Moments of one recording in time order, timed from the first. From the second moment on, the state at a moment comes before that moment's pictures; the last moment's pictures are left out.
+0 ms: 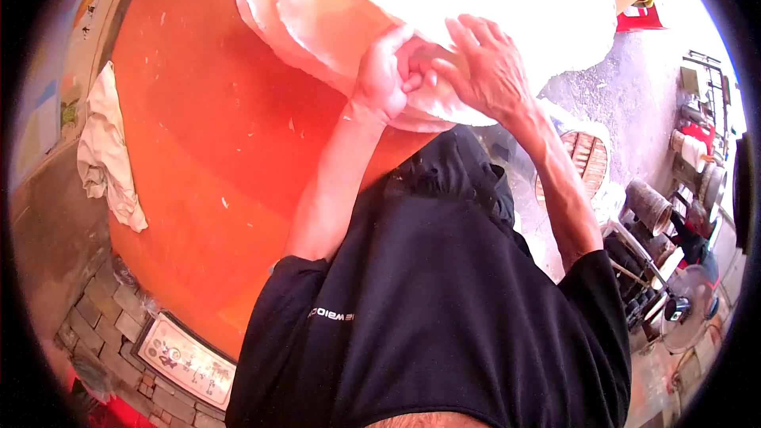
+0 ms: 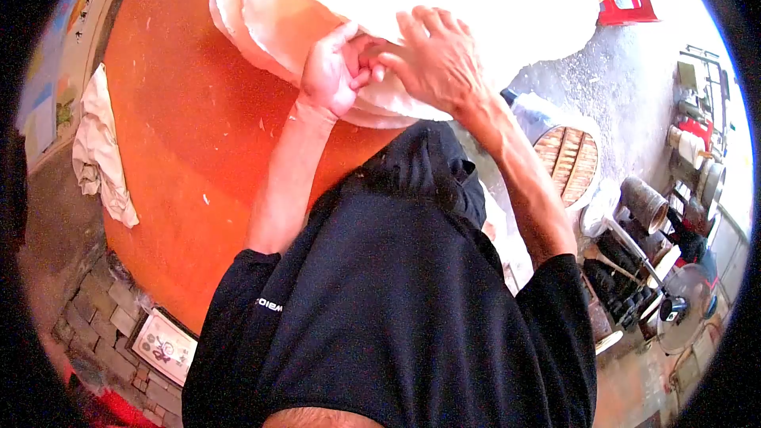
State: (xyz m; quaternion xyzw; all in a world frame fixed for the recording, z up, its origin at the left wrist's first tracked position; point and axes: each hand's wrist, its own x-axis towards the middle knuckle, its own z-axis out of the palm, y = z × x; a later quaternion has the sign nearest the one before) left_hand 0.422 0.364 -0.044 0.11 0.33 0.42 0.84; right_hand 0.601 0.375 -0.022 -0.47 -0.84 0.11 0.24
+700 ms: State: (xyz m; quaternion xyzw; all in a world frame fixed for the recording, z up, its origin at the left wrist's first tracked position) left_hand 0.431 0.344 -0.045 0.07 0.48 0.52 0.70; right_hand 0.630 0.424 -0.020 -0.55 -0.83 0.10 0.03
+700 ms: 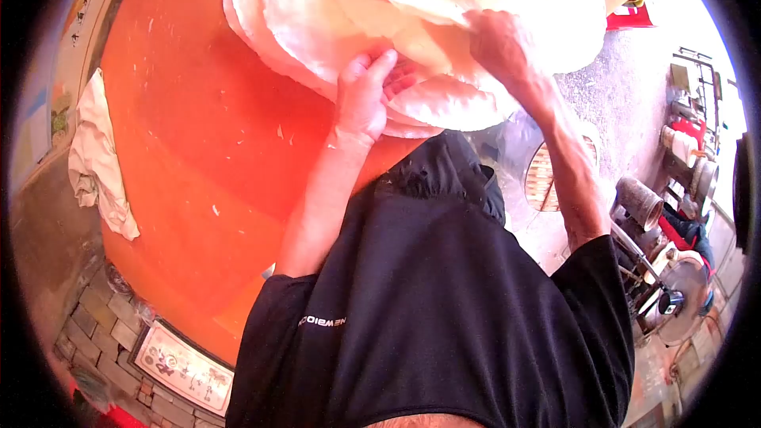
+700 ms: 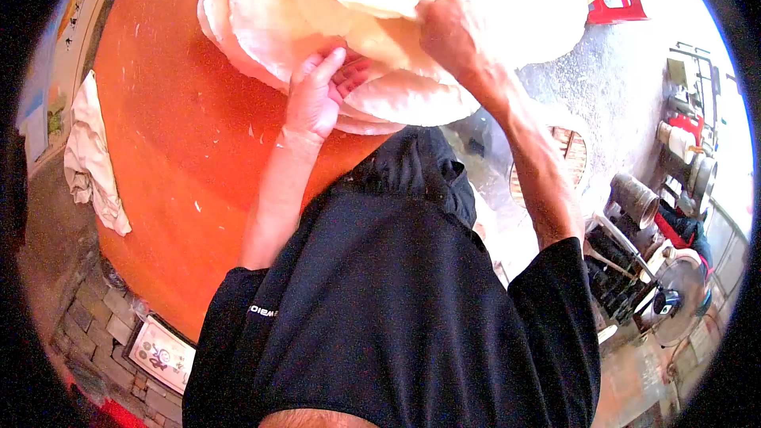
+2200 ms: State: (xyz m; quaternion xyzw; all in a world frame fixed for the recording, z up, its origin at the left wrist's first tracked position) left_hand 0.442 0.396 -0.046 0.15 0.40 0.56 0.71; right_hand 0.616 0.438 -0.005 -0.52 -0.82 0.19 0.14
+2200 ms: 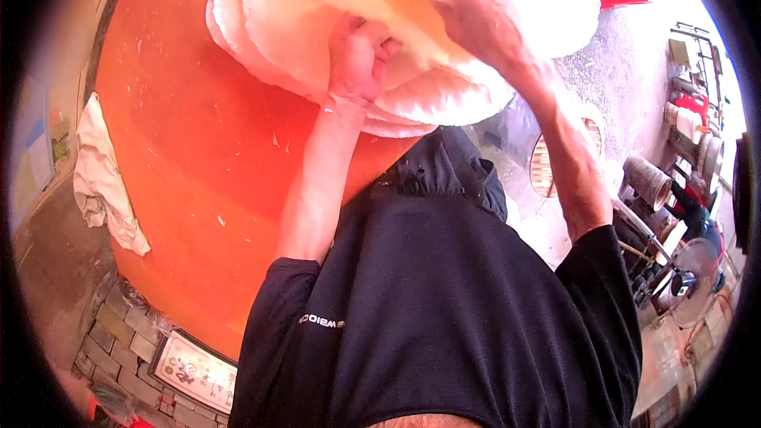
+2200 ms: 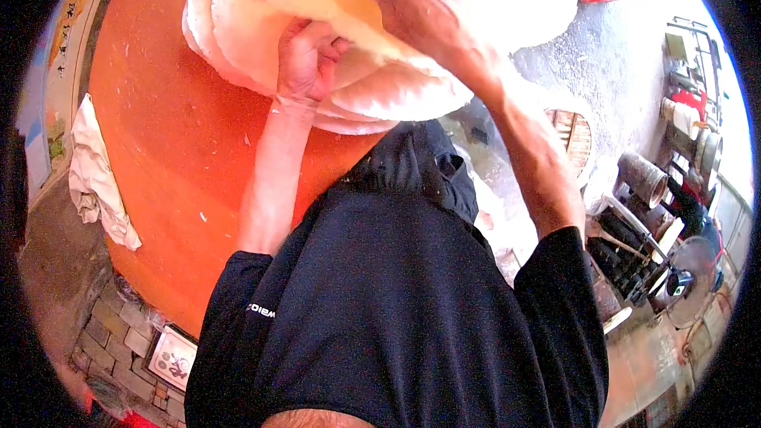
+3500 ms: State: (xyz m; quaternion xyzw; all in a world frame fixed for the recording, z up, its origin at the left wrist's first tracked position) left_hand 0.413 0.358 -0.033 0.10 0.41 0.45 0.78; right_hand 0.600 0.408 0.029 -0.51 -0.85 0.11 0.04
